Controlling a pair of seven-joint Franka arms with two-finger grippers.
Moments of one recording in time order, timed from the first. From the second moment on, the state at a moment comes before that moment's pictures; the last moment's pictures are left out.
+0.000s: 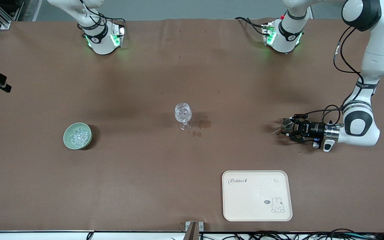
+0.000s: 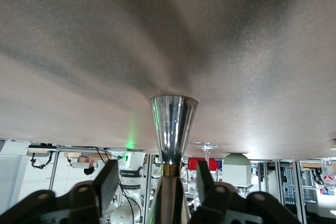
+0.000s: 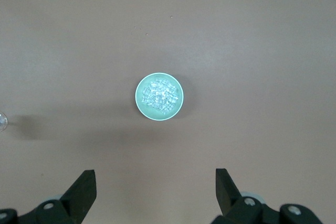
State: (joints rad) left arm 0.33 0.79 -0.15 -1.72 -0.81 1.69 -0.61; right arm -0.07 0.01 -0.06 -1.51 0.02 1.54 -0.11
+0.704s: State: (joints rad) left arm 0.34 0.82 -0.15 -1.72 -0.85 1.69 -0.60; right arm -0.03 0.01 -0.05 -1.52 0.02 1.56 -0.10
